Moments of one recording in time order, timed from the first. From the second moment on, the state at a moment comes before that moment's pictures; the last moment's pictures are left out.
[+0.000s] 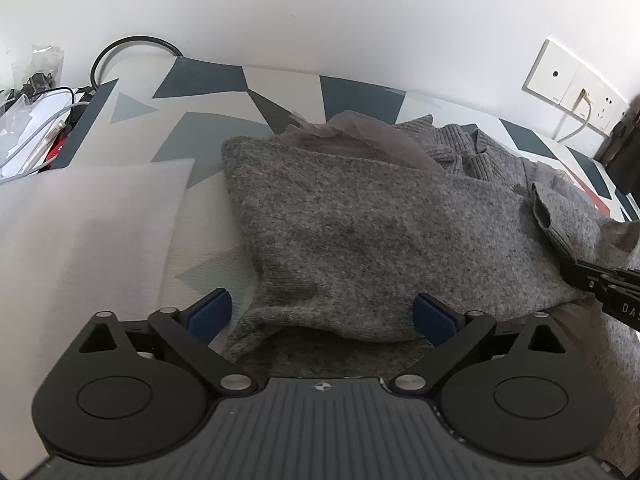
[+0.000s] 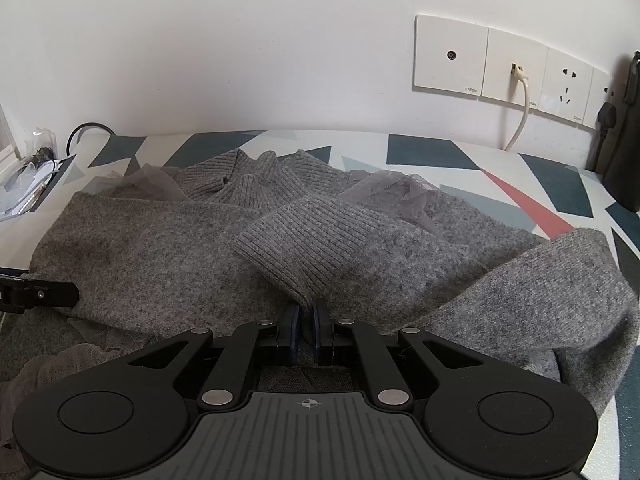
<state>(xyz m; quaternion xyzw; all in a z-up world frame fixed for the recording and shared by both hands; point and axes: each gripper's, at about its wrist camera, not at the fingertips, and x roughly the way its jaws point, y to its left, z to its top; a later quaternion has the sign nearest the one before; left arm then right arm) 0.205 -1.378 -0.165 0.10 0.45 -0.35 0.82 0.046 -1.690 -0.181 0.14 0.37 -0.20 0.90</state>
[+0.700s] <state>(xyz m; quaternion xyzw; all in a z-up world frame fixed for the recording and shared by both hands) 0.202 -1.385 -0.167 0.12 0.45 -0.35 0.81 0.048 -1.690 -0.181 0.13 0.37 -0.20 0.90</state>
